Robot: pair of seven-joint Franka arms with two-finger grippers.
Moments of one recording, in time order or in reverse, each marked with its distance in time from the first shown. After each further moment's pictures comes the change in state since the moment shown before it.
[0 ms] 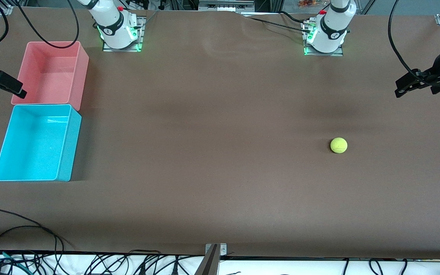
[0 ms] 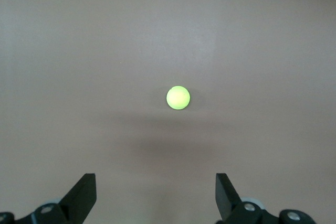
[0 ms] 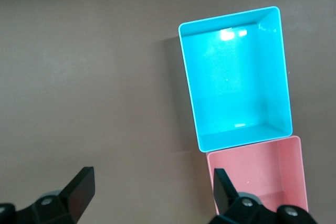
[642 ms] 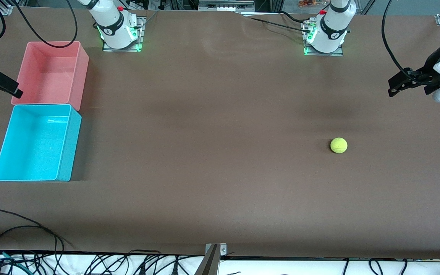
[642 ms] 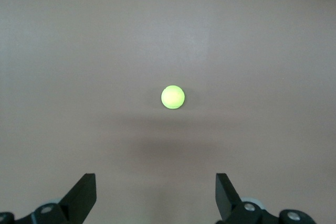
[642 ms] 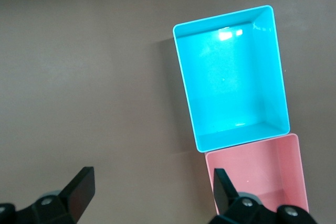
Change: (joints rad) left arm -0.026 0.000 -0.002 0.000 0.001 0.000 0.000; right arm 0.000 -0.006 -0.015 -0.004 0.000 0.005 0.013
